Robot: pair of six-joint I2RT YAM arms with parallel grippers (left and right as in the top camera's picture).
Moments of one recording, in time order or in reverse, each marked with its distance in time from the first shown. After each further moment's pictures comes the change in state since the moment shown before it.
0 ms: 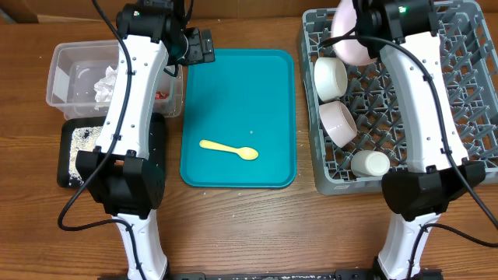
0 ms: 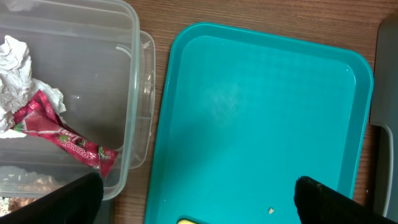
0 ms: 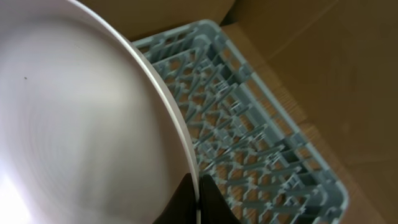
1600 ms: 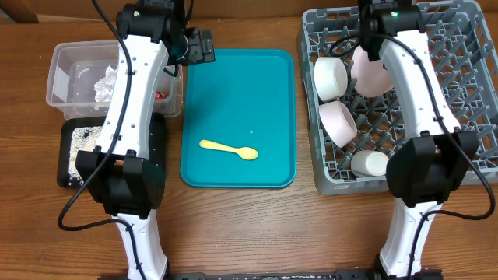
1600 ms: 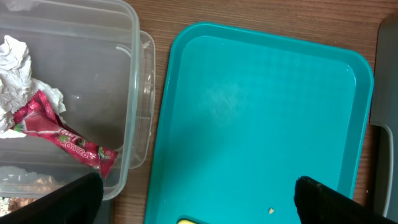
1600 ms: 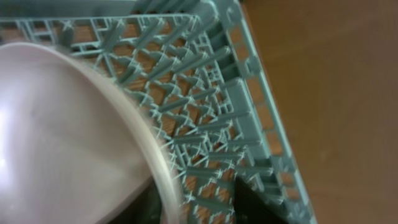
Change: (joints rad) left arm 0.000 0.000 0.000 0.000 0.000 0.000; right arm -0.099 0.091 -0.256 0.263 0.008 -0.336
